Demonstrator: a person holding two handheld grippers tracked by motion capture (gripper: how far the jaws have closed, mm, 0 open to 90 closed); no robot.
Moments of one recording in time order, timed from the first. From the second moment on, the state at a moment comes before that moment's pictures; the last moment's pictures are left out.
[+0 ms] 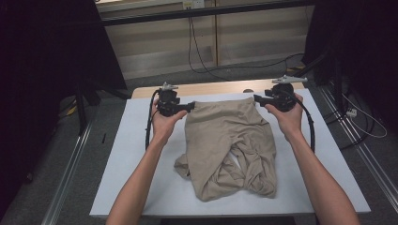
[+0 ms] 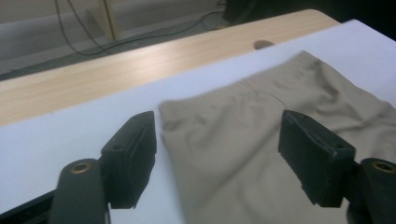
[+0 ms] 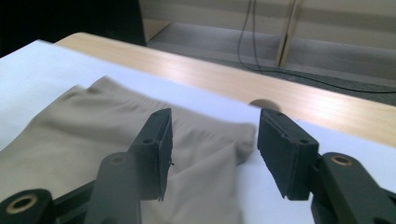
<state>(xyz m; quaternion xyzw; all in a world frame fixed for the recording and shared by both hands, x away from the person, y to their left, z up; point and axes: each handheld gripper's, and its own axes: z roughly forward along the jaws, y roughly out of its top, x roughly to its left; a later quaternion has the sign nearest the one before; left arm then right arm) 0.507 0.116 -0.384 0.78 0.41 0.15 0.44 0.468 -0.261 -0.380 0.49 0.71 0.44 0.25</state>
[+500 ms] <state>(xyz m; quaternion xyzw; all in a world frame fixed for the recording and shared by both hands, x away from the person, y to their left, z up) 0.390 0.123 -0.410 0.84 0.33 0.11 0.41 0.363 -0.218 -0.396 0.40 0.78 0.46 0.18</state>
